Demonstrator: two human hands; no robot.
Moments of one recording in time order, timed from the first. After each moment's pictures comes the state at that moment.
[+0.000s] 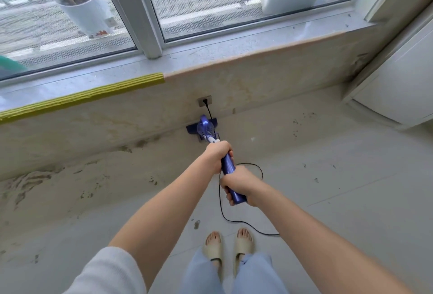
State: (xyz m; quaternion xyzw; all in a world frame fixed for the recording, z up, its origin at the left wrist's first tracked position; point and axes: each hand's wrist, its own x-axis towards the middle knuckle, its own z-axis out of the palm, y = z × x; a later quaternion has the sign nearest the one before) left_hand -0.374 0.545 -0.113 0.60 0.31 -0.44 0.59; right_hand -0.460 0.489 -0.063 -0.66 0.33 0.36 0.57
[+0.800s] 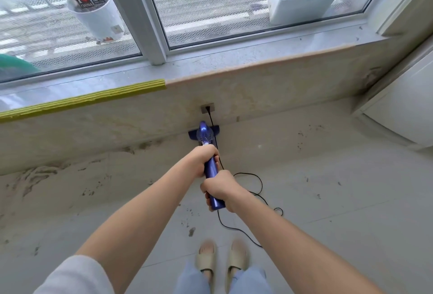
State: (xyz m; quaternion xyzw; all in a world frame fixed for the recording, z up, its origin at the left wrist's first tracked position) left_hand -0.350 0.538 -0.099 0.60 0.35 -0.42 0.59; right_hand -0.433 0.477 -0.061 -0.65 0.31 0.38 0.58
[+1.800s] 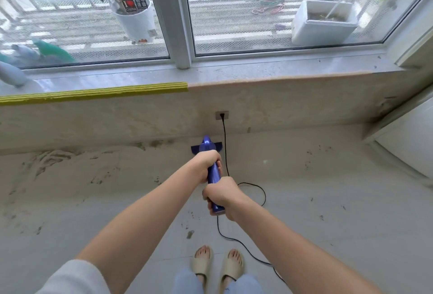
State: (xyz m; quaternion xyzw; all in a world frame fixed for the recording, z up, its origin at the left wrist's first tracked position) left_hand -0.381 0.571 -0.086 0.57 0.37 -0.38 0.63; right_hand -0.459 0.509 -0.046 -0.64 0.32 0.38 0.58
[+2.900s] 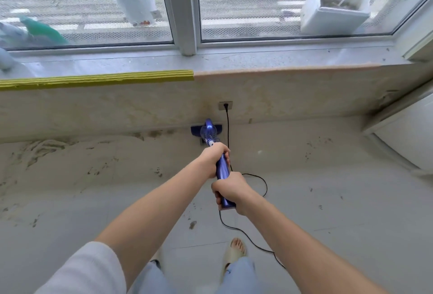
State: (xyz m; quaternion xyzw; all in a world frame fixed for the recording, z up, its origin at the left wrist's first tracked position) left_hand -0.365 0.613 -0.117 0.53 0.35 -0.39 0.66; right_hand -0.447 0.551 -0.064 -0.67 0.32 0.37 0.56
